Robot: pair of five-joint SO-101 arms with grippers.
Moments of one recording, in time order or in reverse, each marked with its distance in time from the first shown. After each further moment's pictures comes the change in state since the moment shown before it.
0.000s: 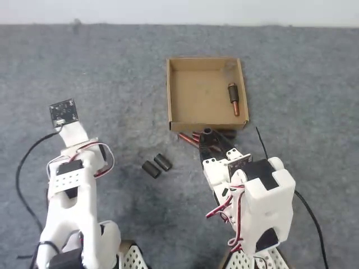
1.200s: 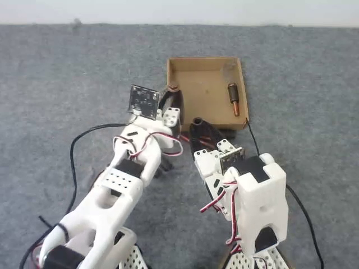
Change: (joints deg) left arm 39.9 0.0 -1.8 -41.6 4.0; right arm -2.5 5.3 -11.0 -0.1 -0.2
